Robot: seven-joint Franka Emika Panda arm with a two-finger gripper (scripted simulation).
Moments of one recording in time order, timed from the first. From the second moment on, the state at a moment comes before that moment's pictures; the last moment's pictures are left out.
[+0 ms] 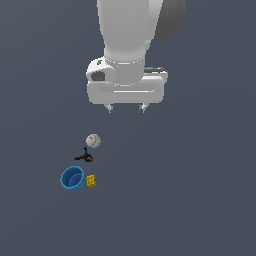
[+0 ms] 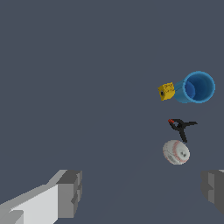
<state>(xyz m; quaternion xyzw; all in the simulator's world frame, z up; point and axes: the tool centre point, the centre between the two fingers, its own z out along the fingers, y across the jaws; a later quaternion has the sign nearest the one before) 0.008 -0.004 0.326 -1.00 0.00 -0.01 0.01</state>
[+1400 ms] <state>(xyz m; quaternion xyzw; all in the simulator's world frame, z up) 0.002 -0.072 0.234 -1.00 -0.10 -0.01 0.01</state>
